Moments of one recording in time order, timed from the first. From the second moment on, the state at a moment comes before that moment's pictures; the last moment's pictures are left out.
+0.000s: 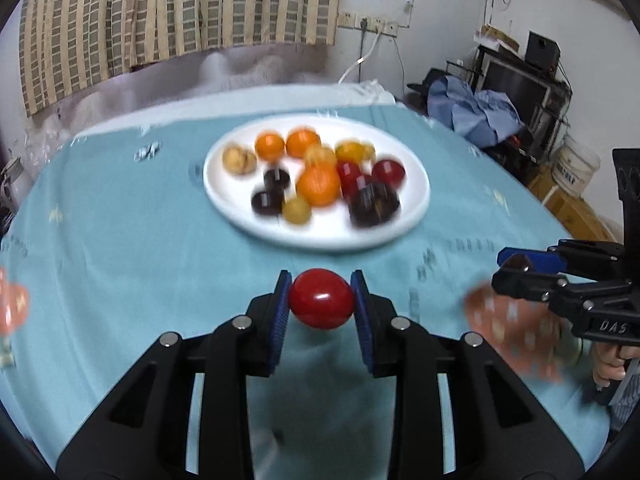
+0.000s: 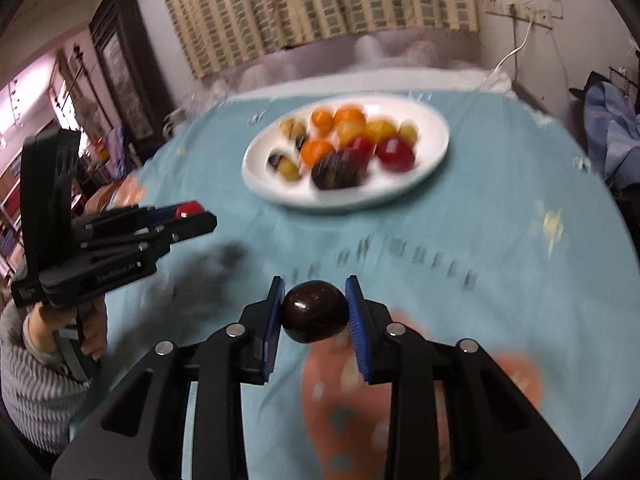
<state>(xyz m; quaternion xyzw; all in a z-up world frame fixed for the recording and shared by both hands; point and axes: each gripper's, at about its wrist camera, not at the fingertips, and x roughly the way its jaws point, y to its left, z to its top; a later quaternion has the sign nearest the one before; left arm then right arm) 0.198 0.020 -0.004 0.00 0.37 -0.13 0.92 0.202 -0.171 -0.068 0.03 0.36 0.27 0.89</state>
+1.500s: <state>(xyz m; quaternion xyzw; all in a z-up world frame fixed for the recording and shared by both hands) 0.144 0.016 -0.010 -0.01 0.31 -0.02 0.95 0.167 -0.172 -0.078 0.06 0.27 0.14 0.95</state>
